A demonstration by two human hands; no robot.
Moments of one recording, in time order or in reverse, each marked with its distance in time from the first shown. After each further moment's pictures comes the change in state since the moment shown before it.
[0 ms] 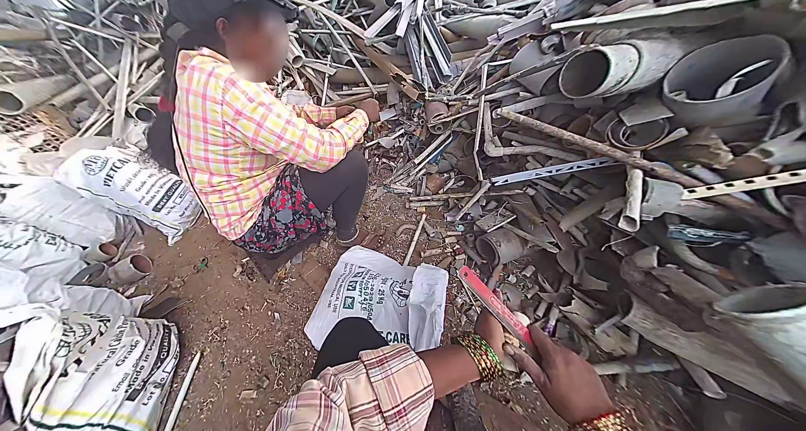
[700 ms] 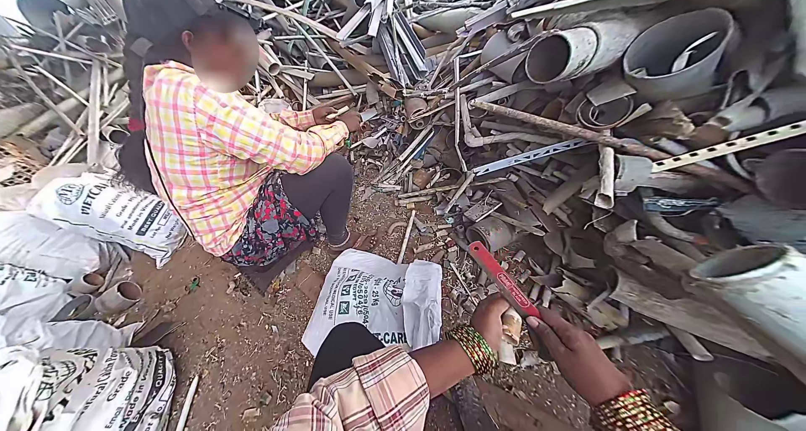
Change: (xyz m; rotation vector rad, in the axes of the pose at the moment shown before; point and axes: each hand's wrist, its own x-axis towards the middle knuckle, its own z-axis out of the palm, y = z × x) left_hand 0.003 -0.005 -0.009 0.296 -0.178 -0.010; right_hand 0.004 0.013 -0.012 0.447 0.059 0.108
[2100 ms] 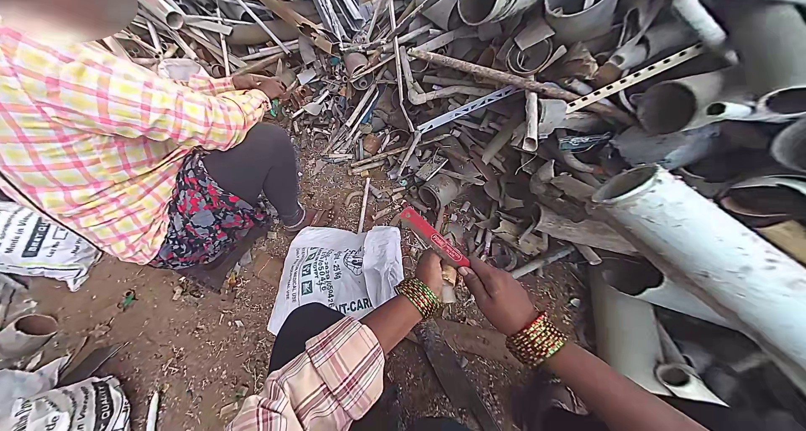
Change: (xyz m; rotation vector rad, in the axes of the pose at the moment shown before) left_hand -0.001 0.008 -0.003 -0.070 0.075 -0.040; right_hand -0.009 -0.015 0.014 -0.193 0.053 -0.138
